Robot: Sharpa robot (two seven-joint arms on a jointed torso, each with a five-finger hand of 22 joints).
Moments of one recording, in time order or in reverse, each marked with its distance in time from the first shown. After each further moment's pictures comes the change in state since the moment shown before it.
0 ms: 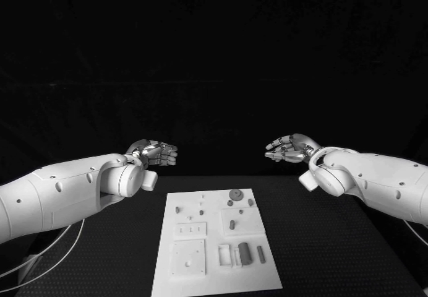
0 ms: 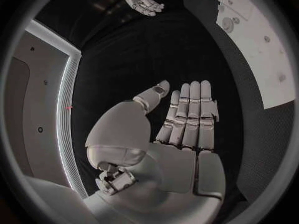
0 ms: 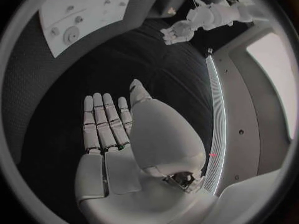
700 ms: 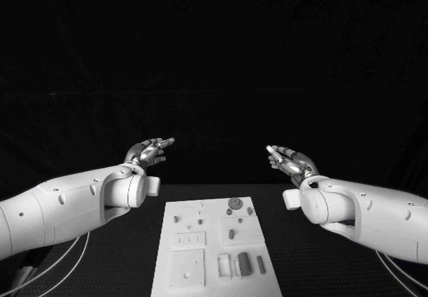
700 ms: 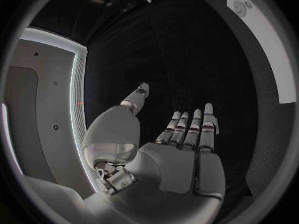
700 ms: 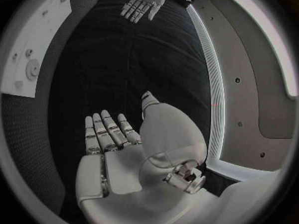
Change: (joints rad) left arm -0.018 0.013 0.032 0.020 0.033 -0.176 0.125; left_hand -0.220 -0.057 -0.166 0.080 -0.012 -0.512 -0.072 -0.200 -0.096 -0.686 -0.031 -0.207 -0.136 -0.602 0.067 -0.284 -0.211 -0.055 -0.438 0.124 -0.176 -0.084; right arm -0.086 -0.076 0.064 0.251 0.533 -0.243 0.203; right_hand -0.304 0.119 -0.022 0.028 -0.005 -0.362 -0.035 -0.166 -0.112 -0.377 0.060 -0.098 -0.013 -0.396 0.063 -0.185 -0.109 -0.155 -0.429 0.007 -0.049 -0.222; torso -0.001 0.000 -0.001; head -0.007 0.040
